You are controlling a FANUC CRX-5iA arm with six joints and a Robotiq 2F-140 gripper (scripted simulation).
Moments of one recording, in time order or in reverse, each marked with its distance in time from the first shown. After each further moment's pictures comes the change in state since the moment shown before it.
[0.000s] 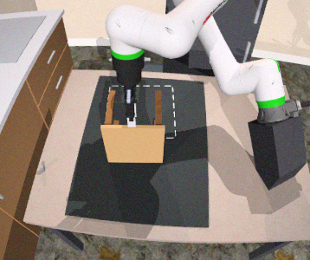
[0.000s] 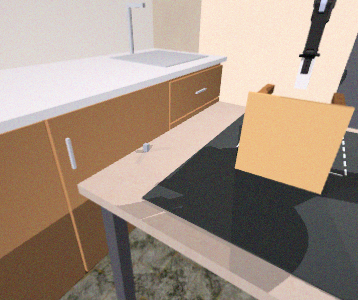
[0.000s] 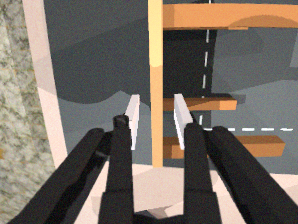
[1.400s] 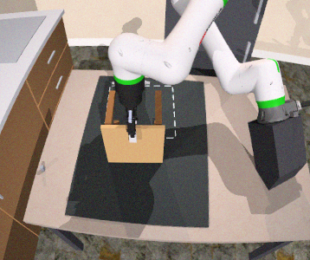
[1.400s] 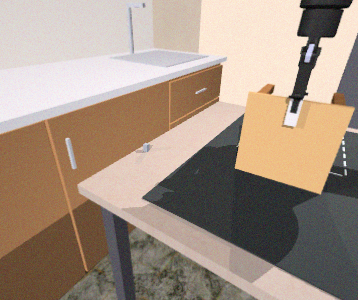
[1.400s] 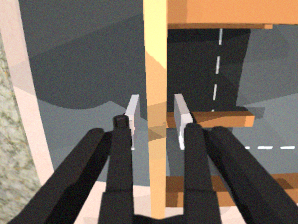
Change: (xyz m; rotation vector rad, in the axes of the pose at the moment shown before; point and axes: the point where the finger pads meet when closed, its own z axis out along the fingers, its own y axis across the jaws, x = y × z) arm 0.000 0.000 0.090 0.000 -0.001 0.000
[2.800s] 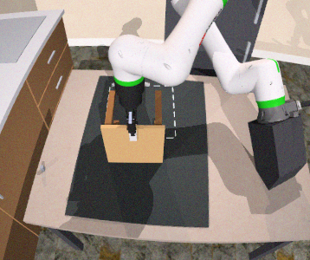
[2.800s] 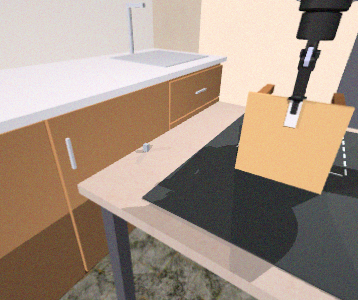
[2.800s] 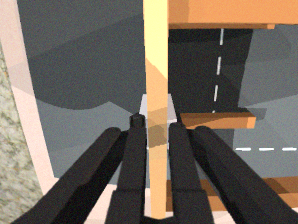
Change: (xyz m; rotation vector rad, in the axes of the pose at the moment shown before) arm 0.000 0.000 0.006 0.000 0.000 0.000
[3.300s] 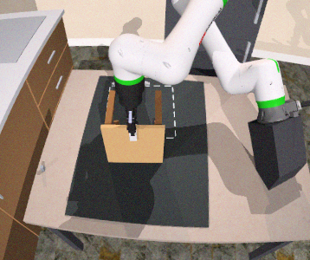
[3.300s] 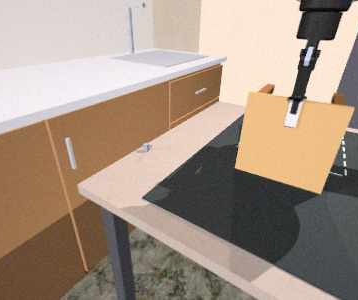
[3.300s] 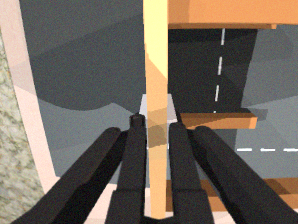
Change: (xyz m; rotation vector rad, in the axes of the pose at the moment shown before) arm 0.000 0.000 0.000 0.012 0.000 0.000
